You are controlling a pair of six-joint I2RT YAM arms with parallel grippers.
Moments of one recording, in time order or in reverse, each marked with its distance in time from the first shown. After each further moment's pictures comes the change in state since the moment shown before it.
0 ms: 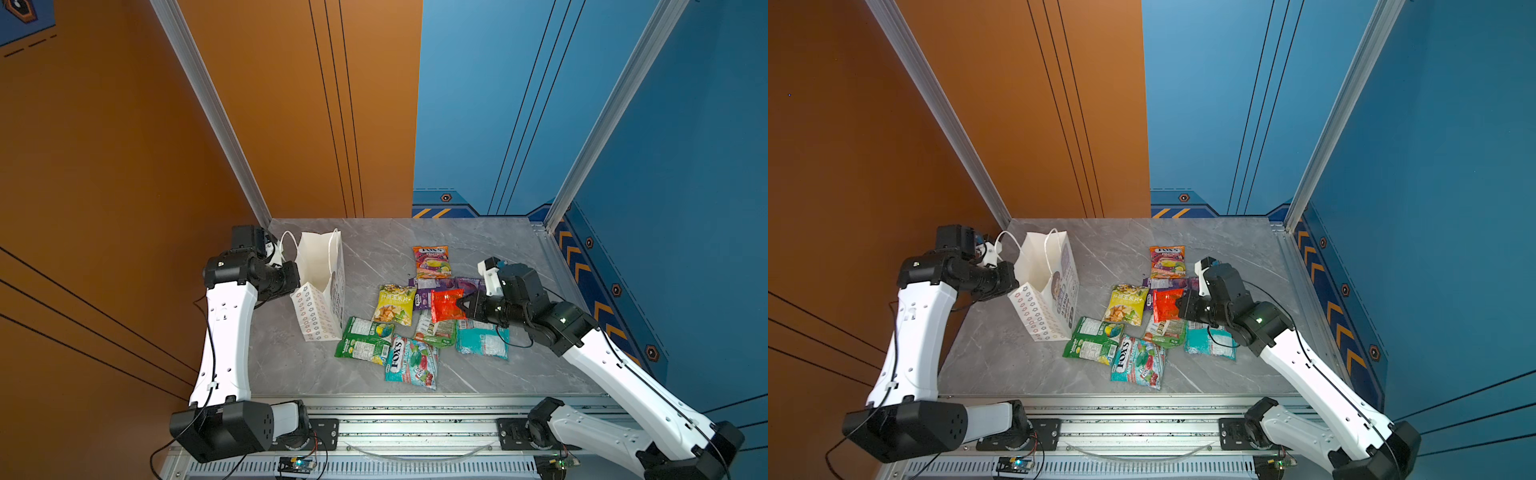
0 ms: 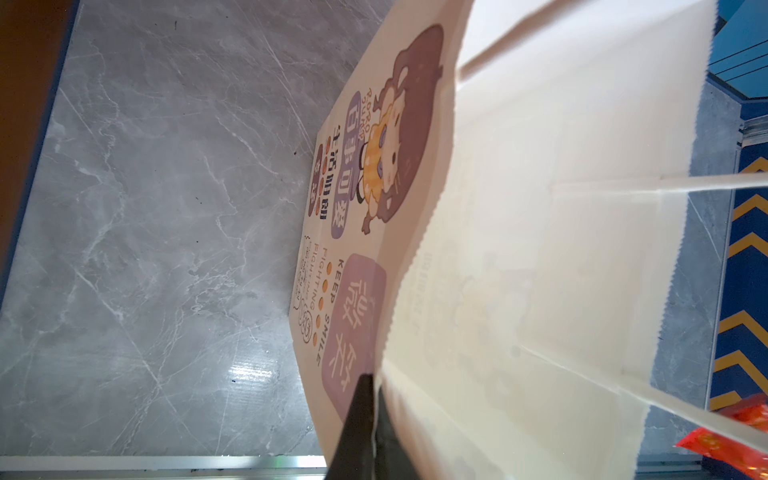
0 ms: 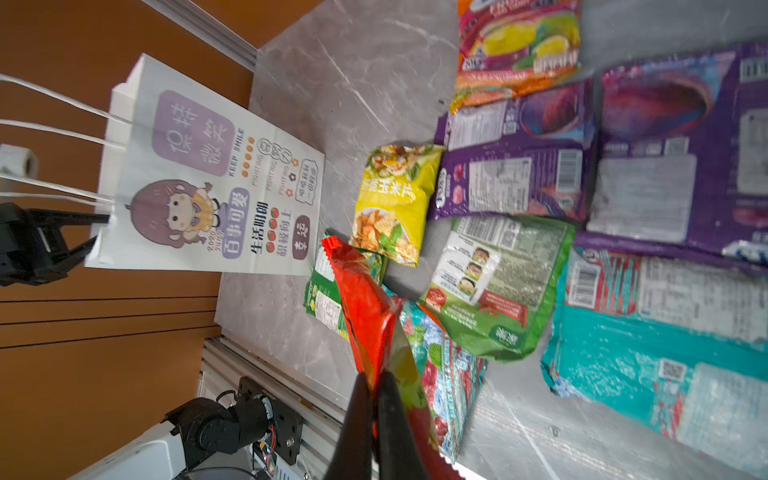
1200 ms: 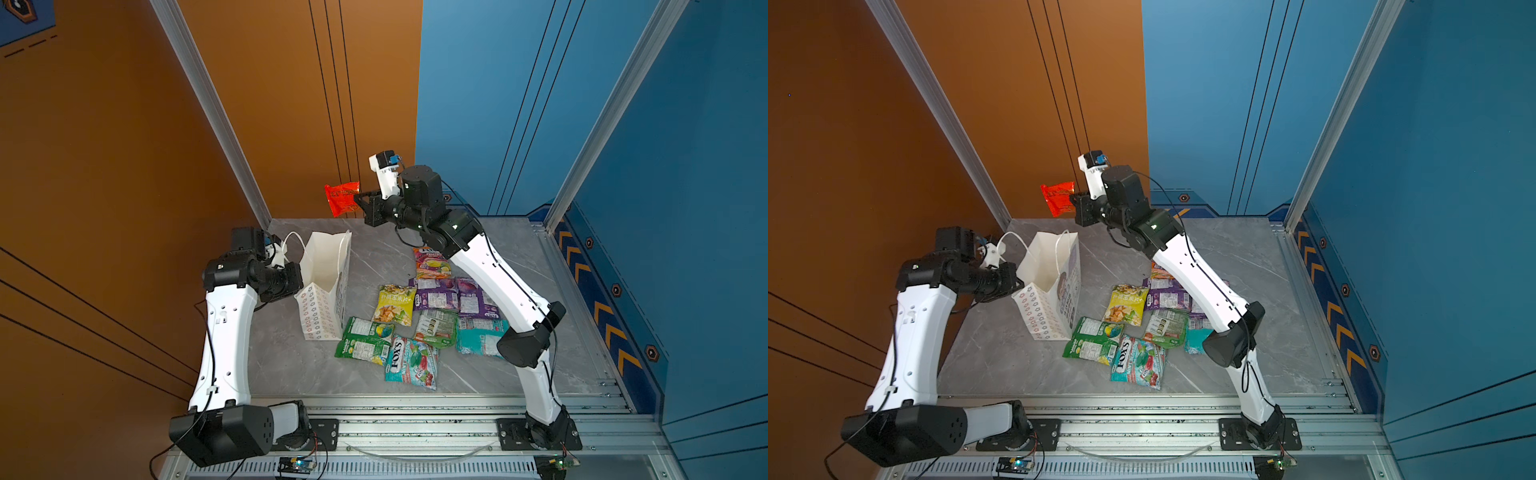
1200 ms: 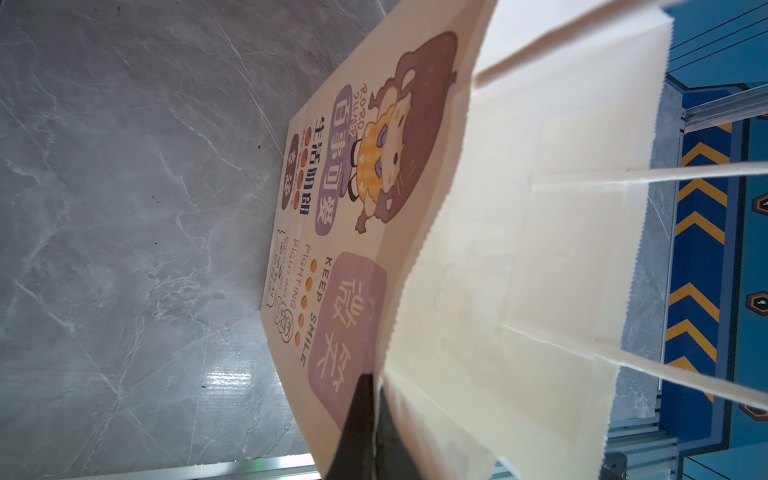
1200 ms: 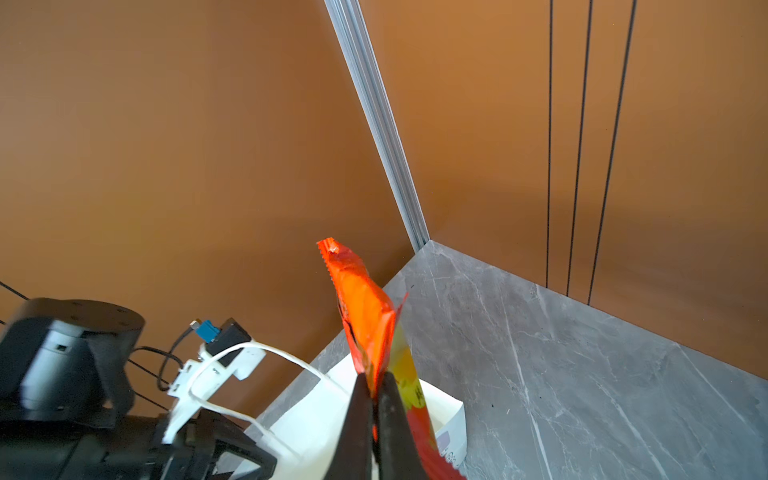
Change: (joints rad) left arm 0.000 -0.017 -0.017 0.003 0.087 0.008; right arm 0.201 1.072 1.434 0.106 0.041 -0.409
